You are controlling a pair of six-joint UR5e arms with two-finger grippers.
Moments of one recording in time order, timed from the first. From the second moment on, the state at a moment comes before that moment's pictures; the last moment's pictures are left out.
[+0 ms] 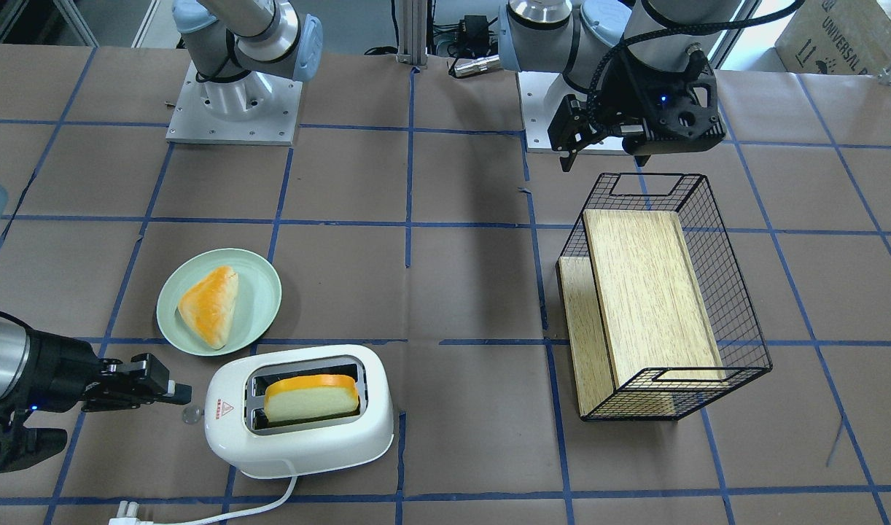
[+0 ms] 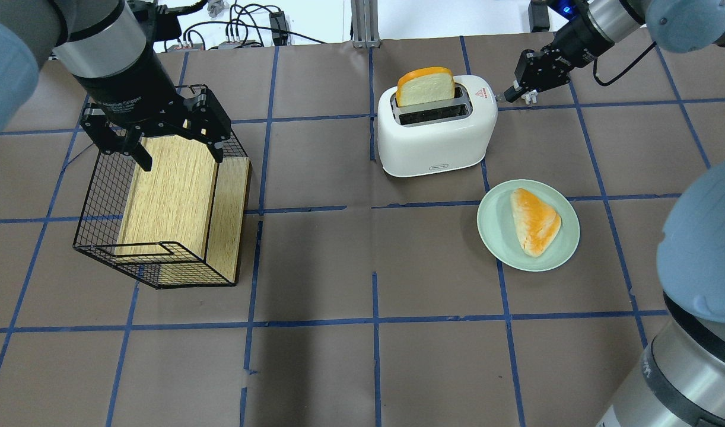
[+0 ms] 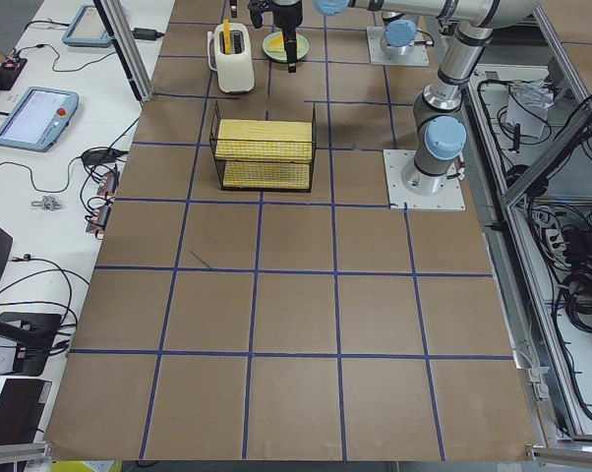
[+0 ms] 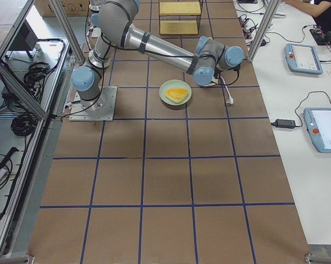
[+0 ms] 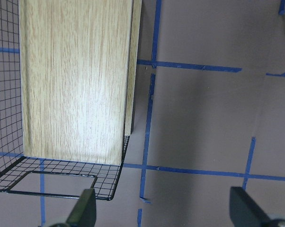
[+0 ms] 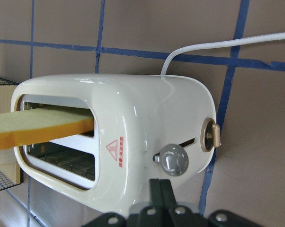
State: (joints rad) left arm -1.60 -1.56 -1.52 -1.70 1.58 -0.13; right arm 1.30 -1.01 1.30 -1.60 -0.98 -0.51
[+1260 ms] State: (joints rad) left arm -1.60 -1.56 -1.52 -1.70 1.58 -0.13; right arm 1.30 -0.92 1.27 -1.64 -0.97 -0.52
